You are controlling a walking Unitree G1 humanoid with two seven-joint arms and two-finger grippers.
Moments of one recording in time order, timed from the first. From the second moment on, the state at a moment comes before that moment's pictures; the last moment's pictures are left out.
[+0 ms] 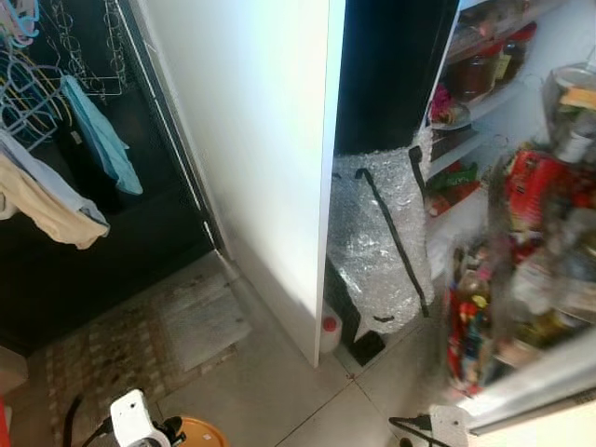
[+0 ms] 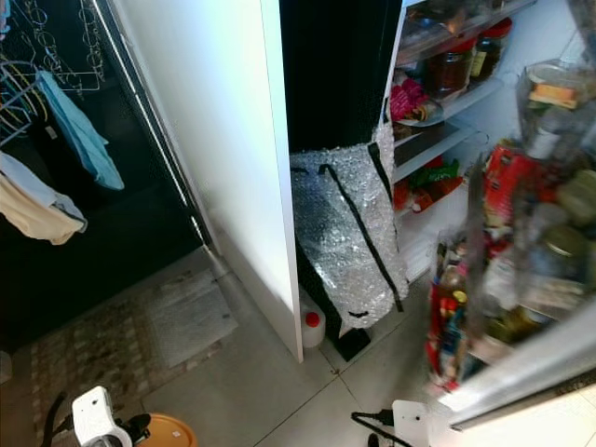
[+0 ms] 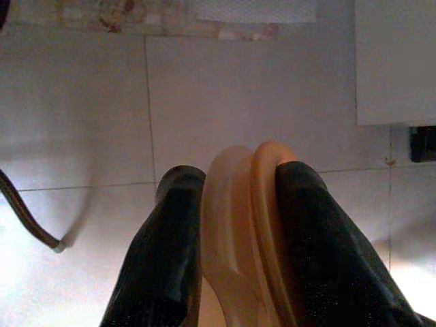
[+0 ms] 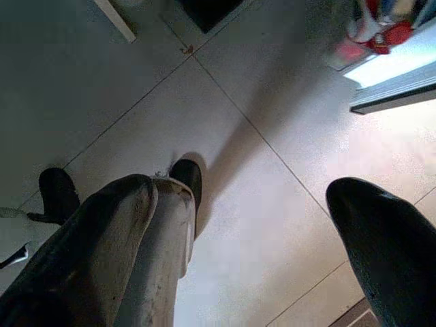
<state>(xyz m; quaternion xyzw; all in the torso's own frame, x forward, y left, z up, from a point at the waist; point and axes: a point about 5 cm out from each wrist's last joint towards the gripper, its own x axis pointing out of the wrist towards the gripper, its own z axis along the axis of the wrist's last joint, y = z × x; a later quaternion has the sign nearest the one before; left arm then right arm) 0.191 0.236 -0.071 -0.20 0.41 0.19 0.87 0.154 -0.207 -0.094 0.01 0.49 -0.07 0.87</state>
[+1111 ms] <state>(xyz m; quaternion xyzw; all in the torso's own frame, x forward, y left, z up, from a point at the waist) 0.182 0.245 -0.074 -0.17 0.42 0.20 0.87 0.146 -0.210 -0.096 -0.01 0.50 -0.06 0.86</state>
